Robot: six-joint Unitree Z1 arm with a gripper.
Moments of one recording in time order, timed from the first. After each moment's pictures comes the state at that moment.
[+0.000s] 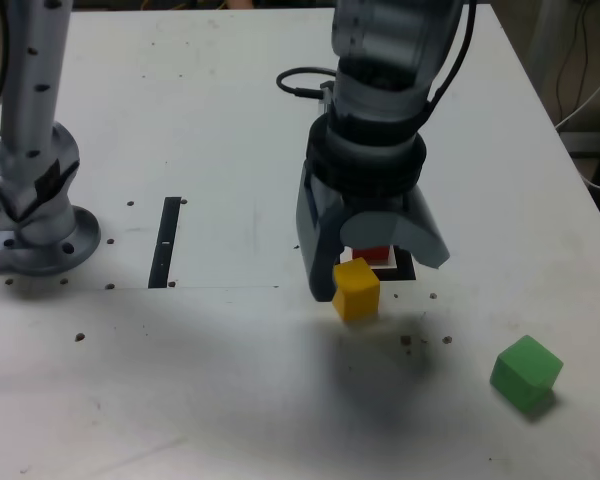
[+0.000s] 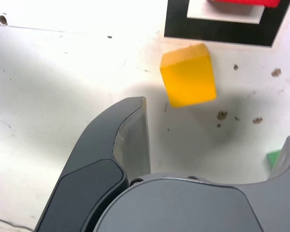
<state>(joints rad) -0.36 2.03 -1.63 1.30 -0.03 -0.49</state>
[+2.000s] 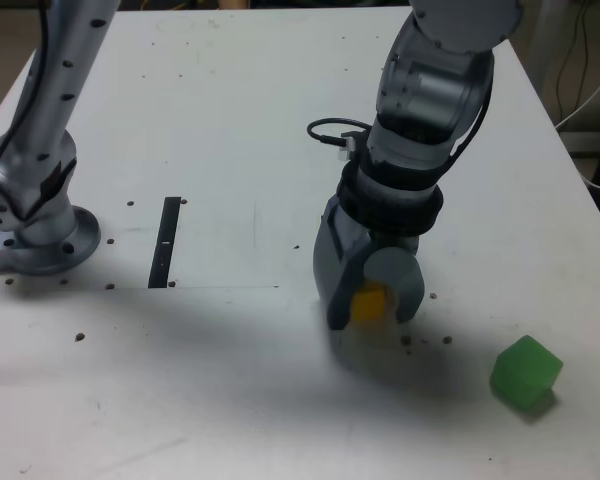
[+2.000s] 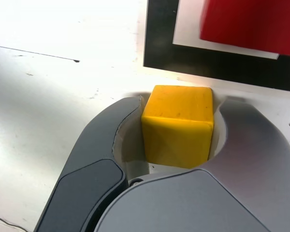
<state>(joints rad) -0.26 2.16 -1.59 1.19 -0.11 -0.39</state>
